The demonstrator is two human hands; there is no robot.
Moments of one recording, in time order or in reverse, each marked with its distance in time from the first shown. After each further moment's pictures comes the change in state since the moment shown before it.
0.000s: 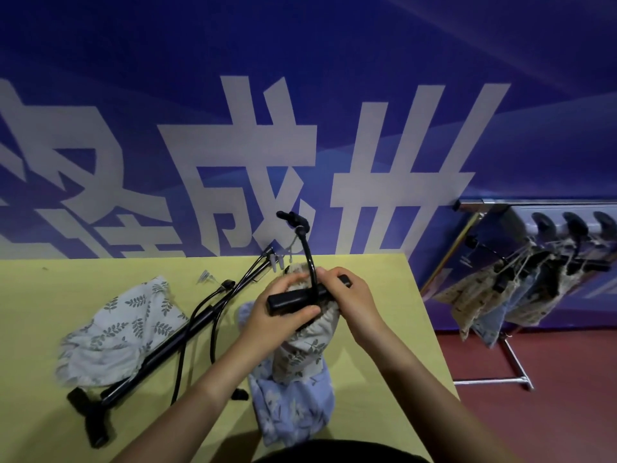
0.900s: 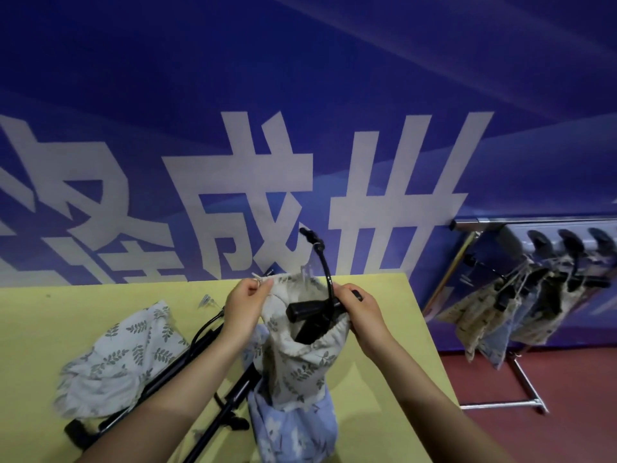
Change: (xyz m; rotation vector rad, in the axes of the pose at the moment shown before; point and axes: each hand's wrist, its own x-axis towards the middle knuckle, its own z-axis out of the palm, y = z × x) left_hand 0.061 -0.017 -0.033 0.182 0.347 -0.201; right_hand 0.021 0.006 -0.020 -0.009 0.097 0.103
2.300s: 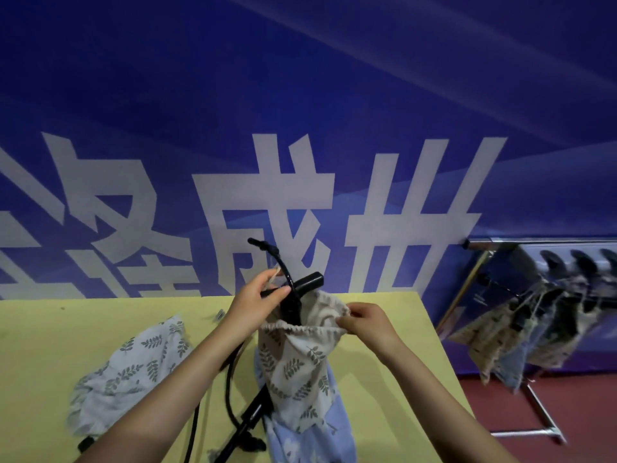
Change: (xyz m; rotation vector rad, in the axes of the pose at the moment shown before) left_hand 0.010 0.026 -0.051 0.131 -0.231 0.198; right_hand 0.015 0.004 0.019 -0.403 -0.106 -0.055
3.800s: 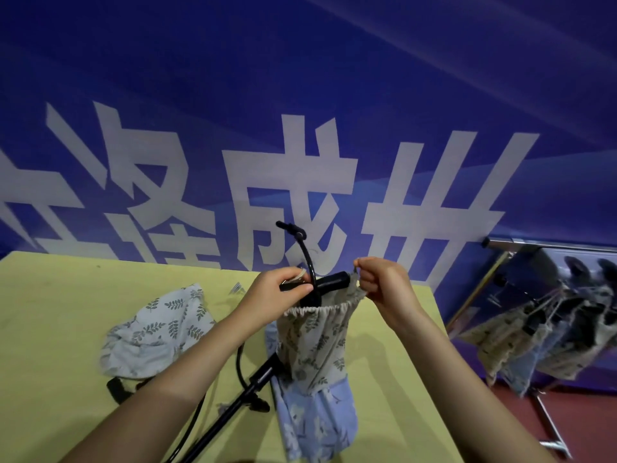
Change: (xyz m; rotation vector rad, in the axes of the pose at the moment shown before) left_hand -0.045 0.009 0.006 0.001 -0.013 0.141; right_hand -0.033 -0.072 -0.018 0.560 0.002 0.002
